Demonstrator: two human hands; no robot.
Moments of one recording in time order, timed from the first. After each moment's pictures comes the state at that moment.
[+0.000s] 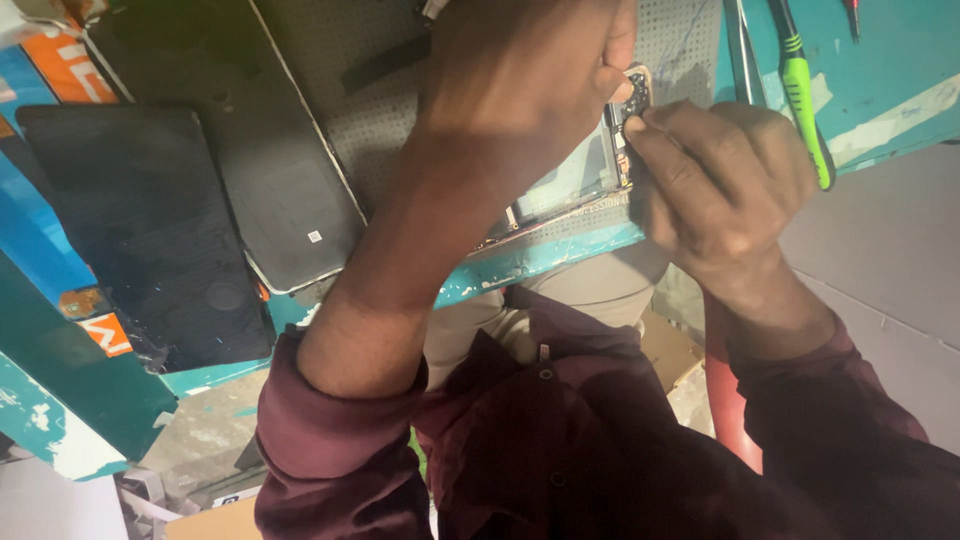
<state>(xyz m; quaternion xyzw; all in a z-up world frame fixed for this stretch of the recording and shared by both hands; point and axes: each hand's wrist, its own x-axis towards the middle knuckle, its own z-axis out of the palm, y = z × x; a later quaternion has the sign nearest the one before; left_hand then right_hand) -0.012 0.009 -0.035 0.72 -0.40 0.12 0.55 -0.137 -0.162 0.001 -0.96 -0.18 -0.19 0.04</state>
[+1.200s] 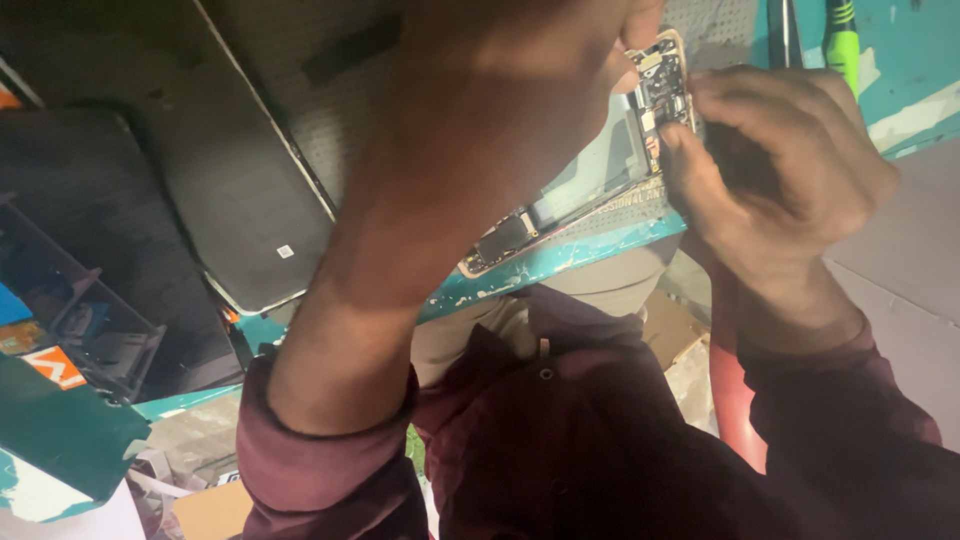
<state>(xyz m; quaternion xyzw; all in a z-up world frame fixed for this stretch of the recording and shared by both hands) -0.014 0.020 -0.041 0.74 -0.42 0.06 0.53 -0.154 -0.187 -0.018 -0.95 -0.08 -0.14 0.26</state>
